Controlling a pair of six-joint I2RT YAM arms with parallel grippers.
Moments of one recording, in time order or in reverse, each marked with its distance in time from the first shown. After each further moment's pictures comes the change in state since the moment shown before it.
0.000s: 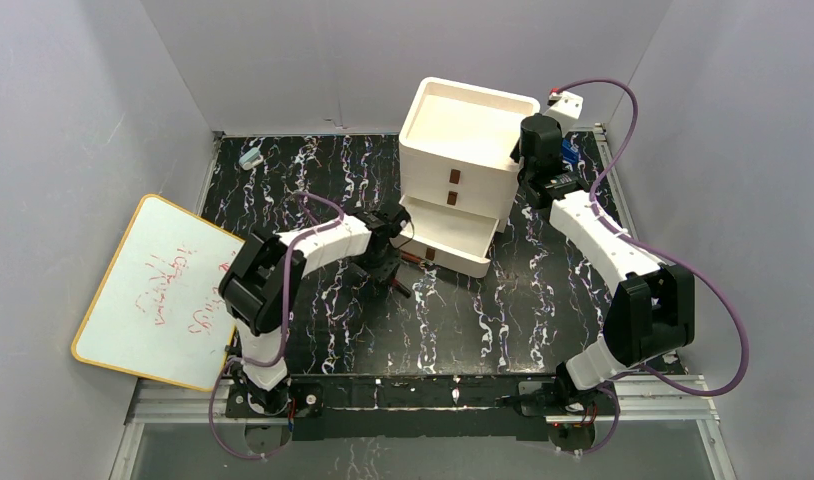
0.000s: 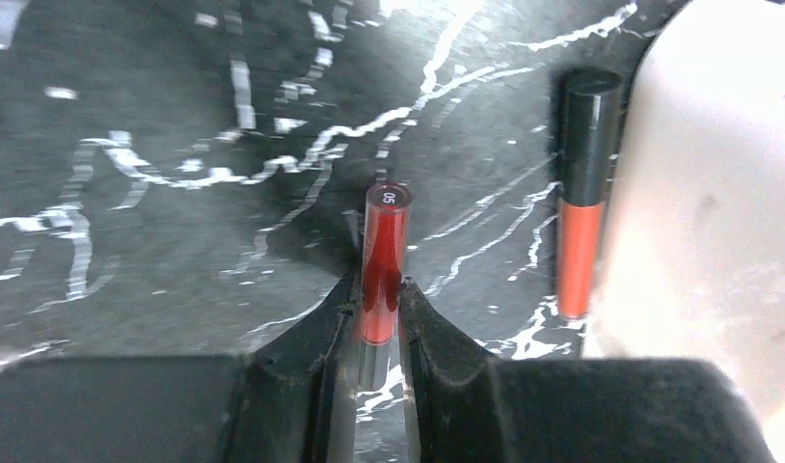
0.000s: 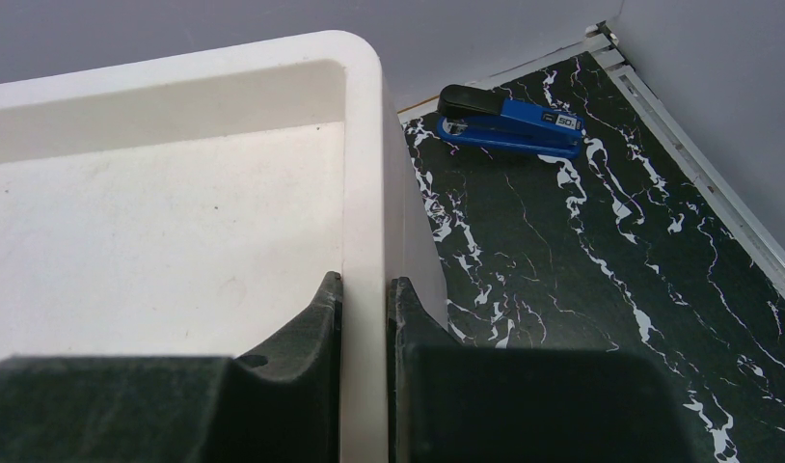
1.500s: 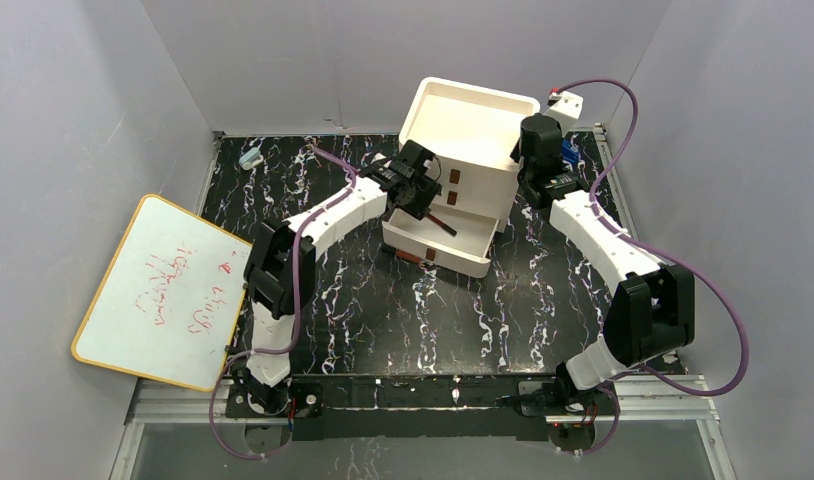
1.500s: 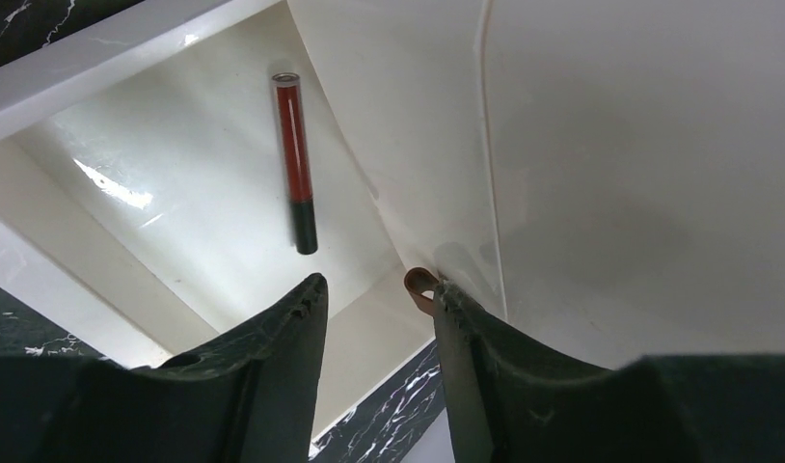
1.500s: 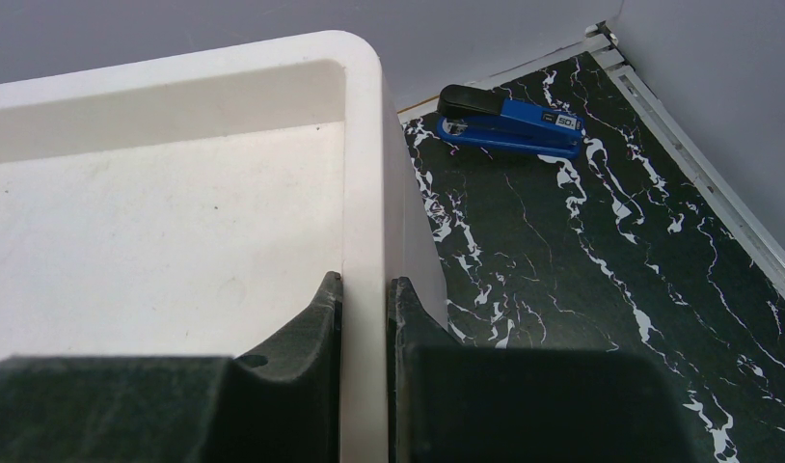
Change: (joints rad) left arm -0.002 0.156 0.514 0.101 -0.054 0.048; right arm 0.000 0.000 0.000 0.000 0.000 0.000
